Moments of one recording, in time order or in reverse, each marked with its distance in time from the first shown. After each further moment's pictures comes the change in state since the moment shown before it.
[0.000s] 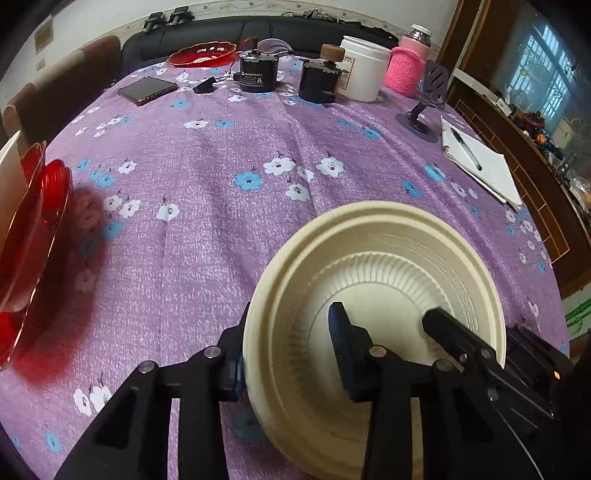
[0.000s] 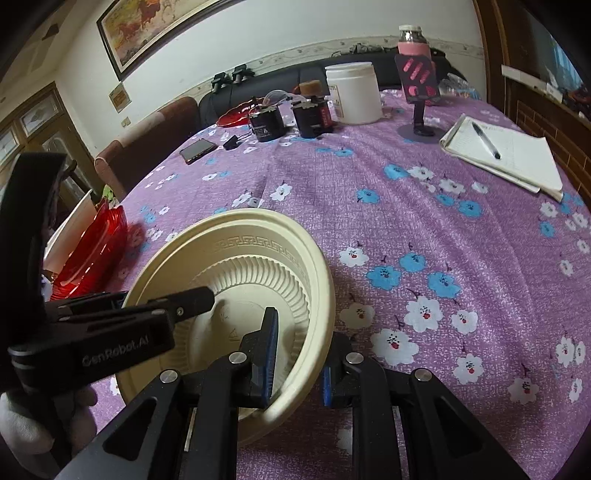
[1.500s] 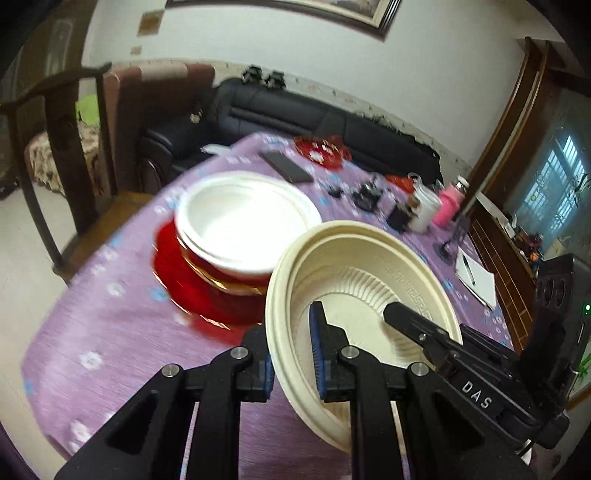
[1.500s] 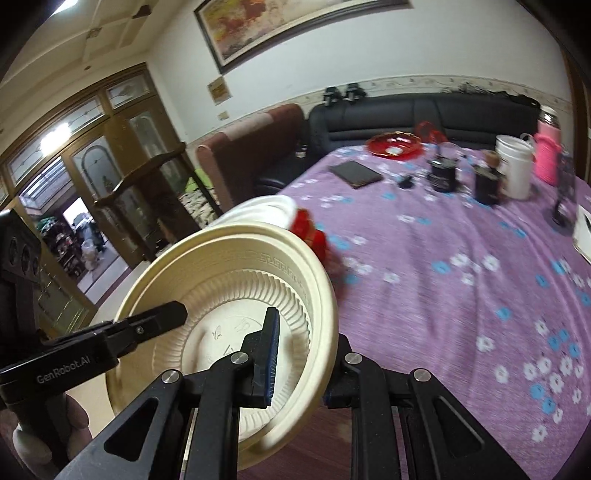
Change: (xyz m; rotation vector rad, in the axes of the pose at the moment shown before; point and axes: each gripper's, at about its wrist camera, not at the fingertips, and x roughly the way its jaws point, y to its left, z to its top) left arm -0.199 0.176 -0.063 -0.269 -0.350 0.020; right arm -0.030 0.207 0.025 -0.213 -0.055 0.306
